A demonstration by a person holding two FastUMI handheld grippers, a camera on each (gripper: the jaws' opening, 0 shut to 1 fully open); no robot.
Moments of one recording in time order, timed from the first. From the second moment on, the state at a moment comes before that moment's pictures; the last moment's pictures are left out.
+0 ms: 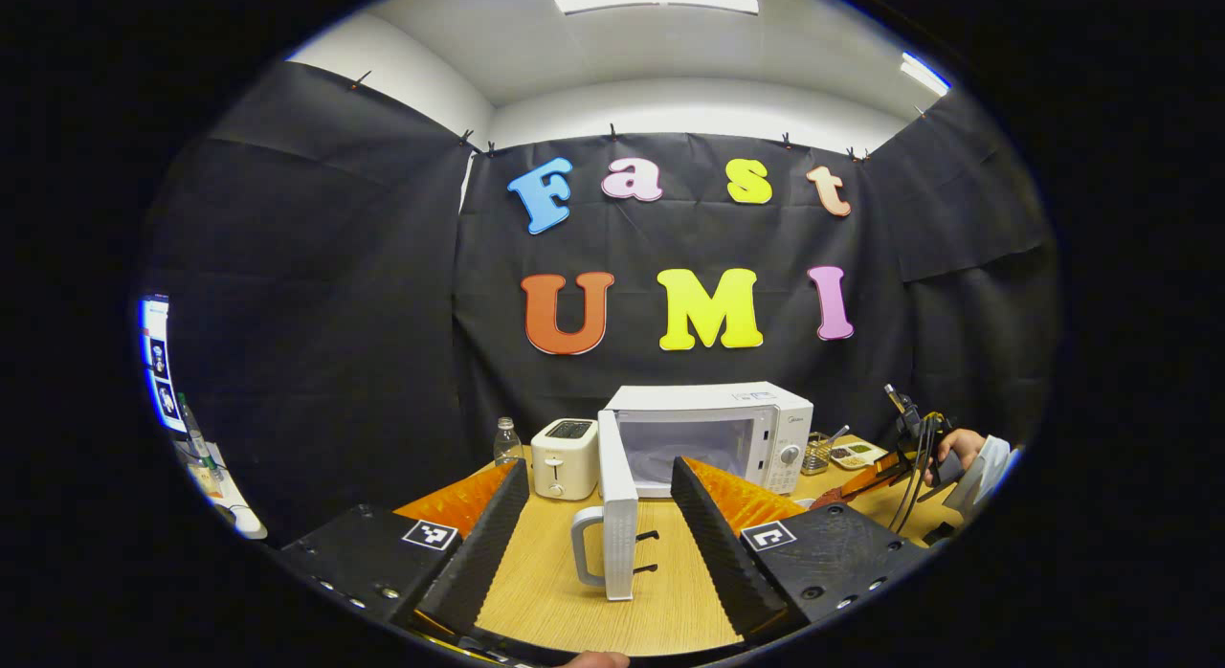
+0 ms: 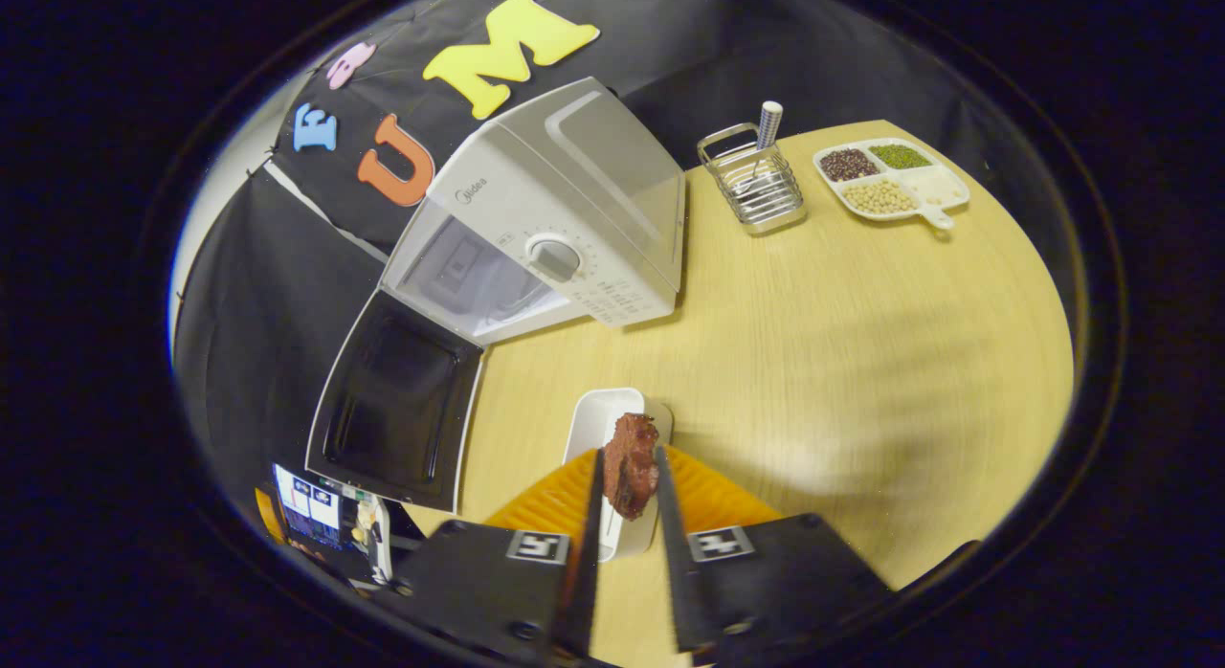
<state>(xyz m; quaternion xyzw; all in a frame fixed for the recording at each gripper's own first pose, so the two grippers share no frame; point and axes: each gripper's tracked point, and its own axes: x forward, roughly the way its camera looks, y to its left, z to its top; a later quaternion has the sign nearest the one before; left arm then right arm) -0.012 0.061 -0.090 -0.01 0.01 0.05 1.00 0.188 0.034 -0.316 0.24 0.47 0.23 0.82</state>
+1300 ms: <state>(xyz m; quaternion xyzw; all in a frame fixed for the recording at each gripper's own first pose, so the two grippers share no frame) -0.064 0.054 -0.088 -0.02 -0.02 0.01 1.00 0.127 0.146 -0.199 -0.07 0.17 0.19 0.96</state>
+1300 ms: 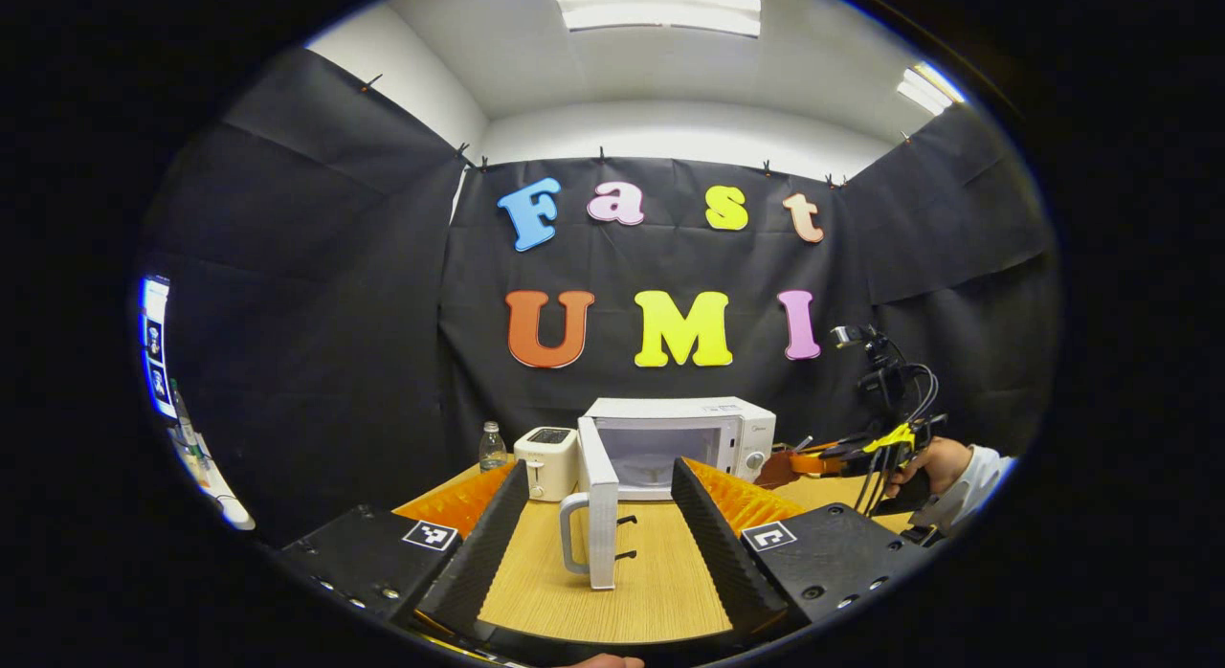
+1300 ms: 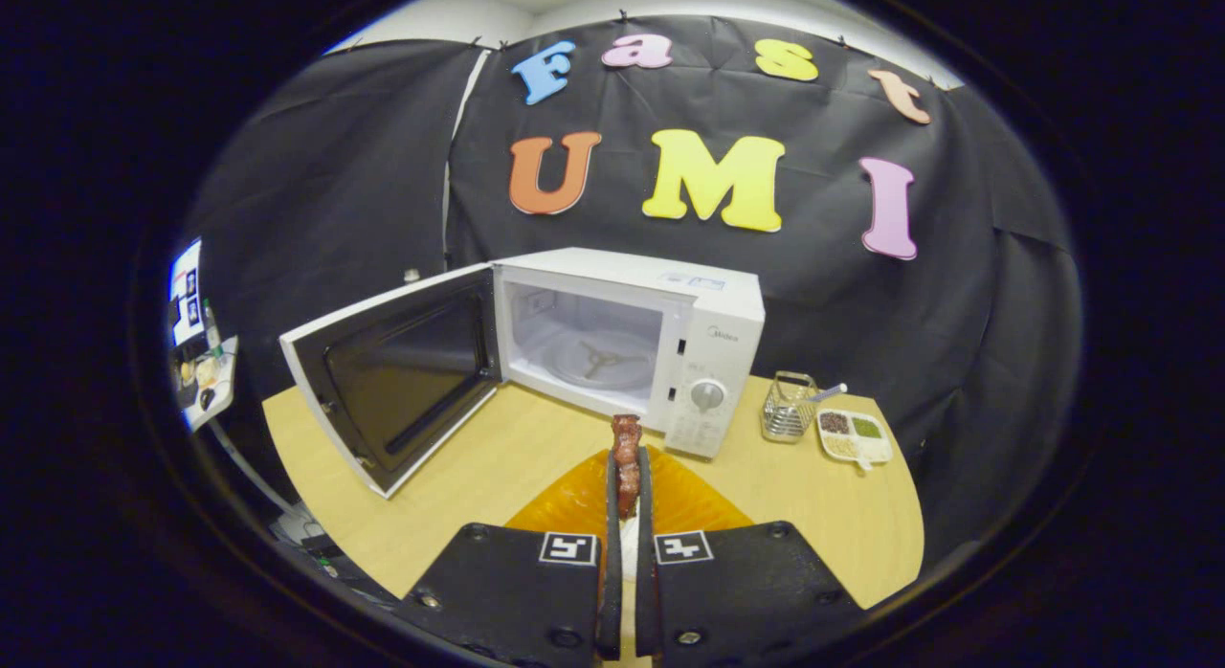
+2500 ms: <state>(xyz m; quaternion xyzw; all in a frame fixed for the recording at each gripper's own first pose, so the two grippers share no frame) -0.003 0.103 -0.122 -0.04 0.00 0.03 1.00 0.399 0.296 -0.300 0.28 0.12 0.03 0.95</state>
